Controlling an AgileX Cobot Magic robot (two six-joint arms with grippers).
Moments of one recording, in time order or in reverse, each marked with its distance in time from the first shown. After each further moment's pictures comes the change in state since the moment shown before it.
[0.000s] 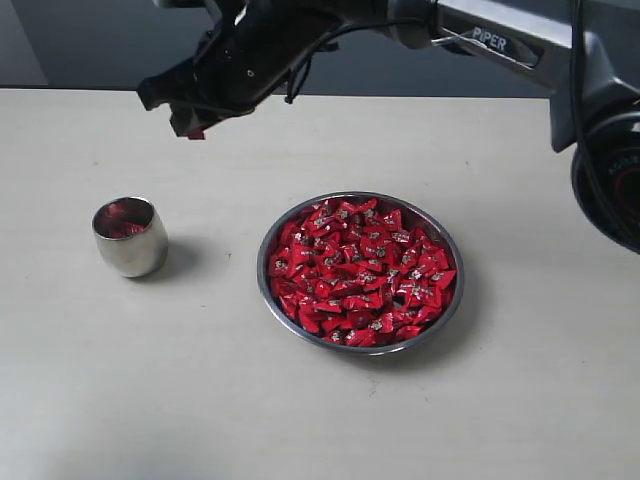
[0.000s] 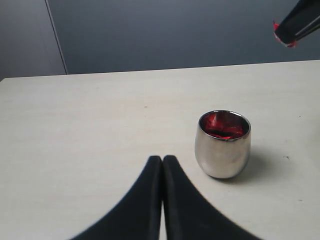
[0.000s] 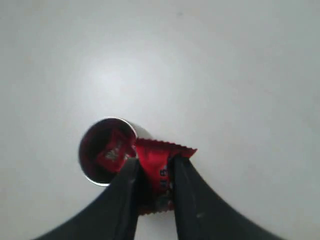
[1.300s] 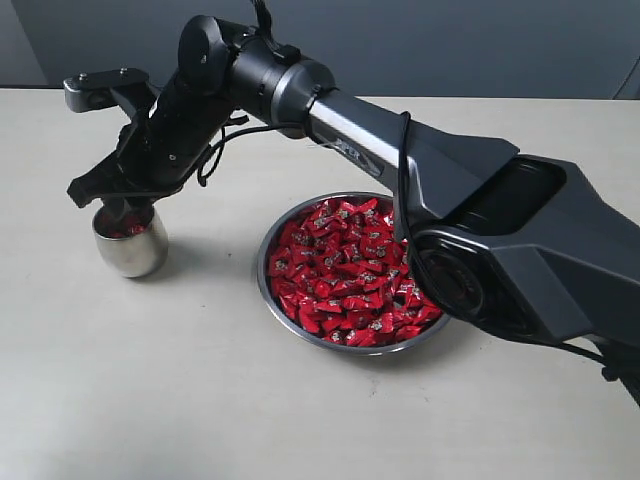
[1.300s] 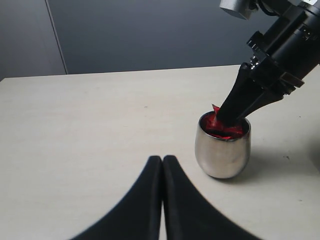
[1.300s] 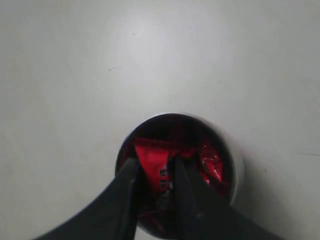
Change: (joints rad) left arm 0.000 0.000 0.000 0.000 0.000 0.000; right arm 0.129 0.350 -0.408 0.003 0.182 0.014
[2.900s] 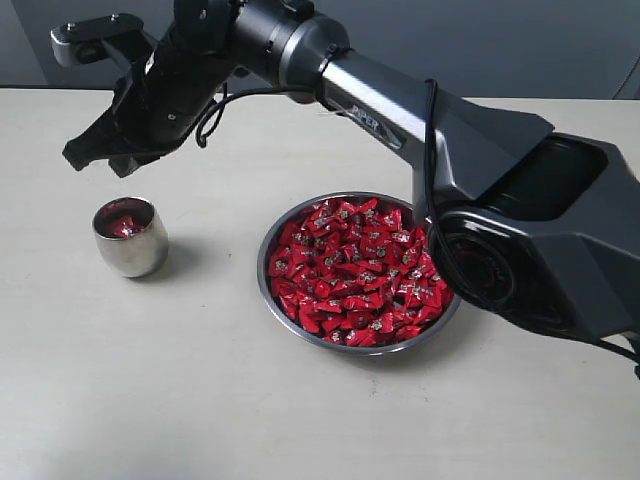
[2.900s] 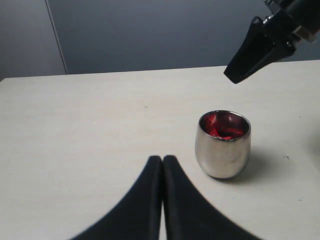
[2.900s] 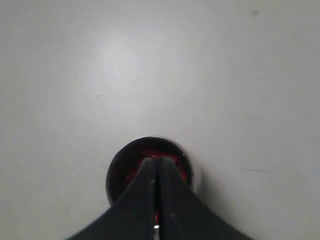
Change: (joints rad) left arm 0.000 0.000 0.000 0.000 0.000 0.000; right arm 0.000 -0.087 0.000 -0.123 -0.024 0.019
